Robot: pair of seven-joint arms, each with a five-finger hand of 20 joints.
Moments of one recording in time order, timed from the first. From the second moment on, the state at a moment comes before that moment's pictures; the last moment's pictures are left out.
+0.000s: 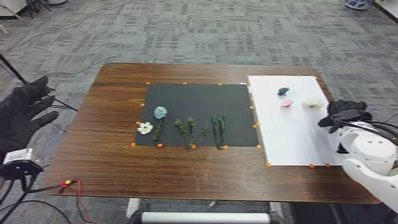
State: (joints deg) left arm 138.0 -53.8 -125.1 -126.9 40.9 1.1 1.1; right arm -77.3 -25.0 51.4 -95.1 -127.4 -2.0 38.5
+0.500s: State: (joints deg) left arm 137.9 -53.6 -125.0 -126.9 40.9 1.0 1.0; right arm -72.6 -24.8 42.7 -91.7 -128.1 9.4 39.2
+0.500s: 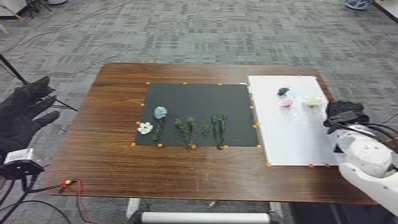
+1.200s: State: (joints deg) left arm 136.9 -52.7 -125.4 -126.5 40.4 0.8 0.8; right arm -35.1 -39.9 4.8 -94.2 -119.9 32.4 20.5
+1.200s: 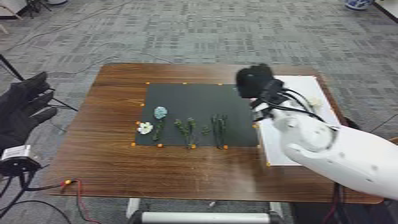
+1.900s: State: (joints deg) left arm 128.8 -46.0 -119.1 -122.4 40.4 0.1 -0.6; right arm -21.2 -67.4 -5.0 -79.7 -122.2 20.9 21.2
